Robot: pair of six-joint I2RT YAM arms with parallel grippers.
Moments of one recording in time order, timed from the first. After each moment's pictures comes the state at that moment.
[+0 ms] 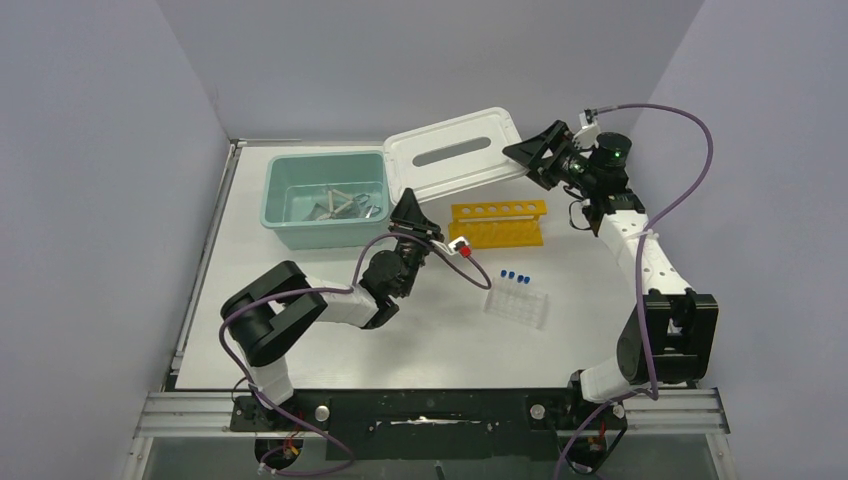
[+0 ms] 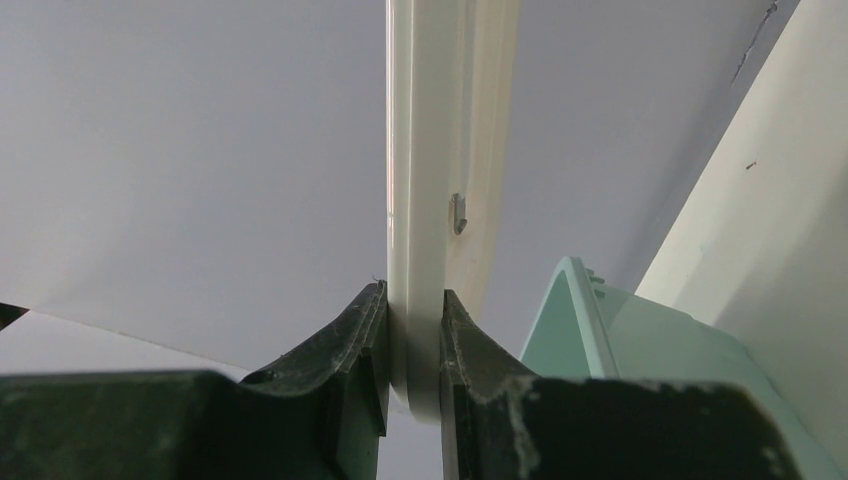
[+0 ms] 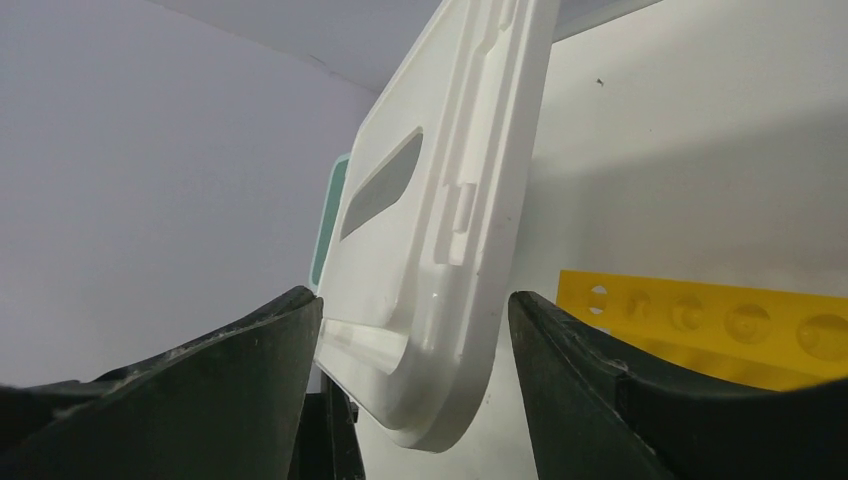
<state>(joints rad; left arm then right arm) -0.90 1.78 0.74 1.34 -0.54 1.54 0.01 1.48 1.19 0.06 -0.66 0.86</state>
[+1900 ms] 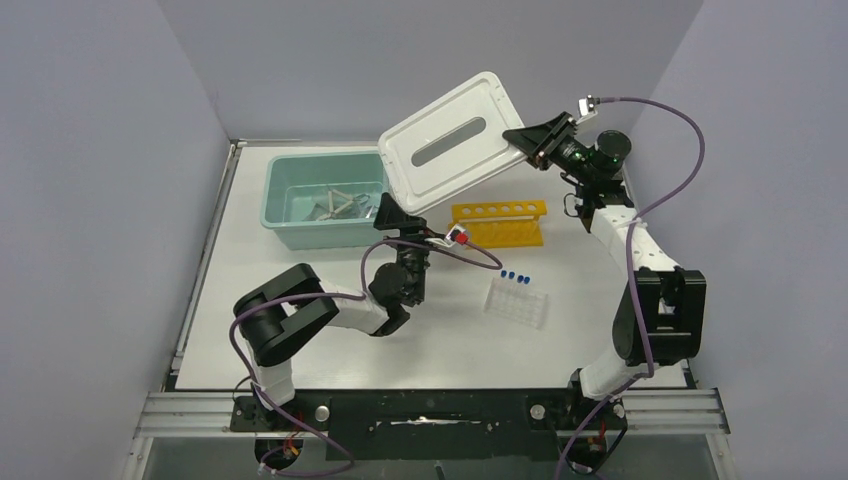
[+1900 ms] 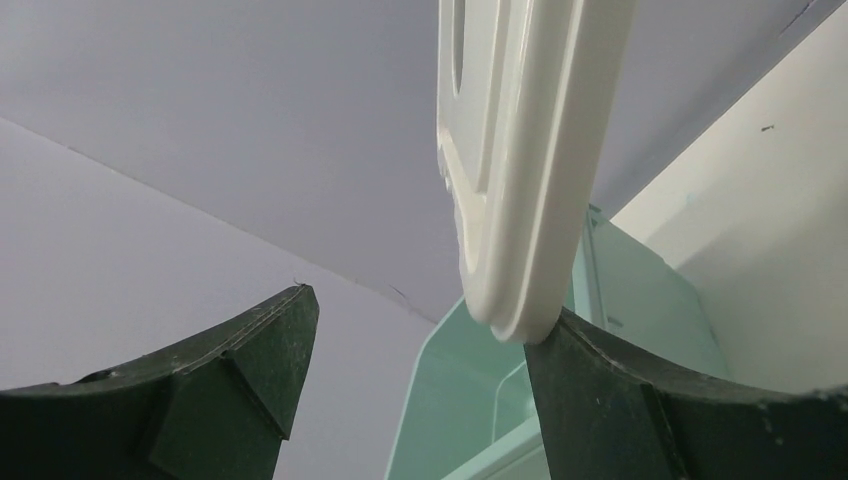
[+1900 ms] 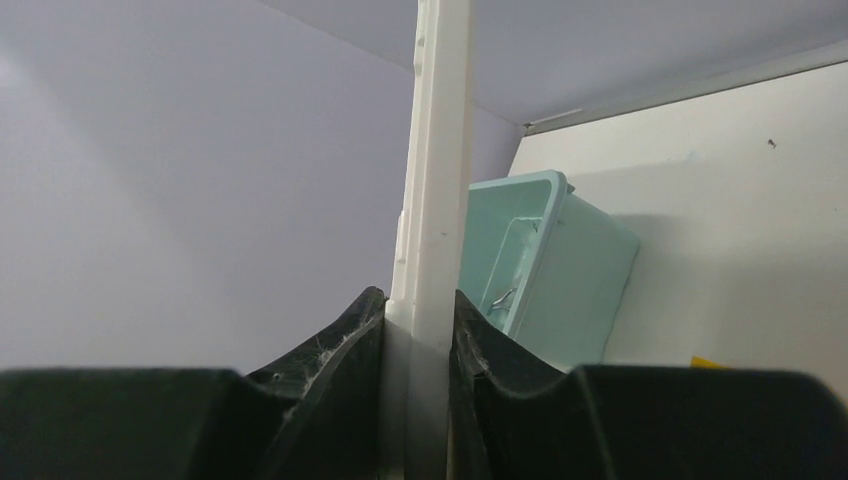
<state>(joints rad) -0.98 1.84 0.78 1.51 -0.89 1.47 0.01 1.57 1.17 0.50 -0.77 1.16</state>
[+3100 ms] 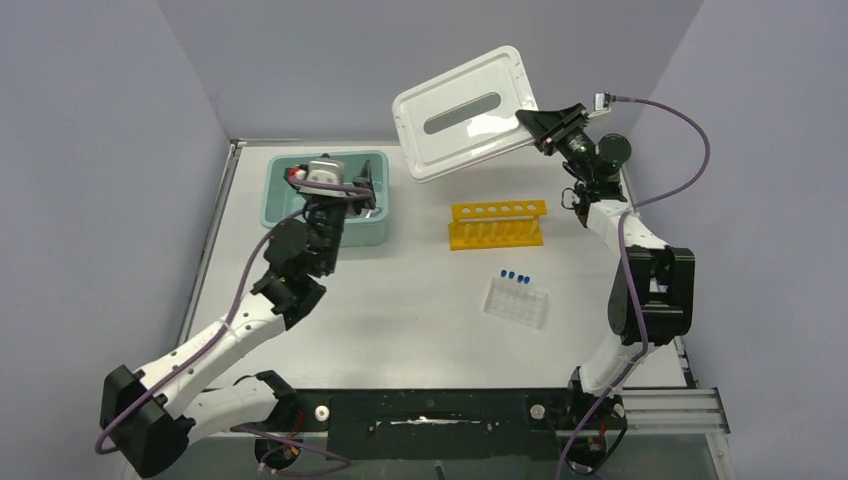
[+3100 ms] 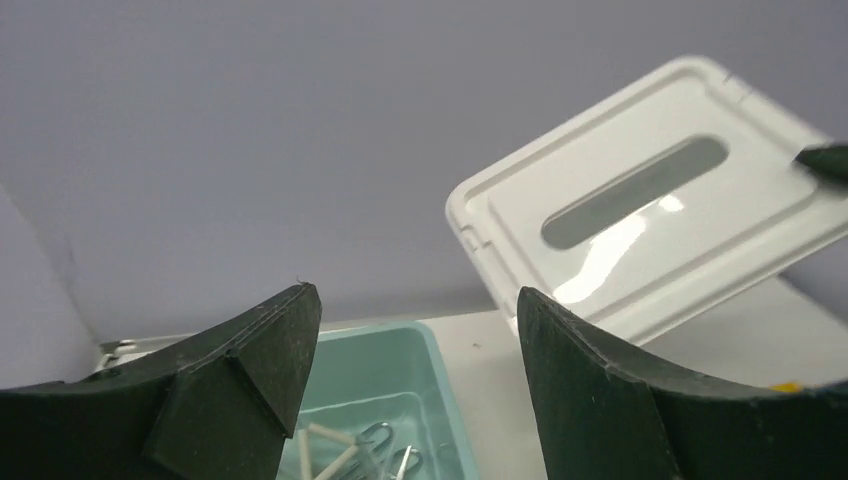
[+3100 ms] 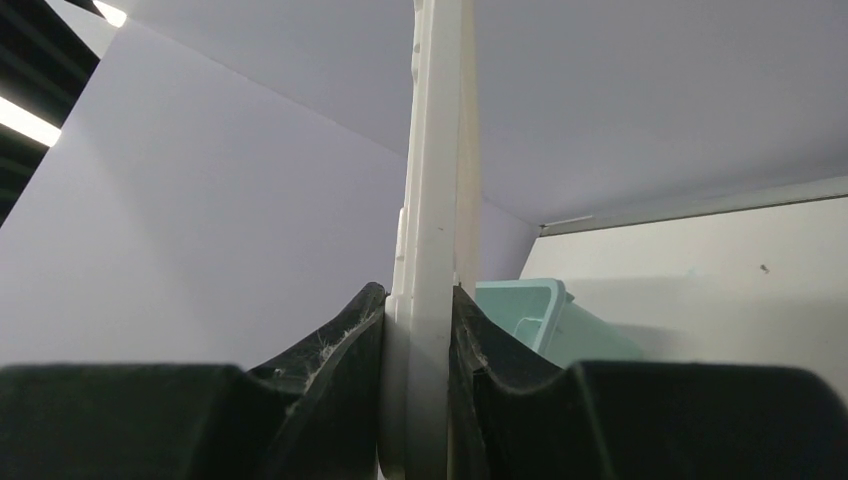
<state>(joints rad) -0.77 1.09 0.84 0.59 -0.59 0.24 -0.04 1.71 1.21 0.80 -0.65 1.30</state>
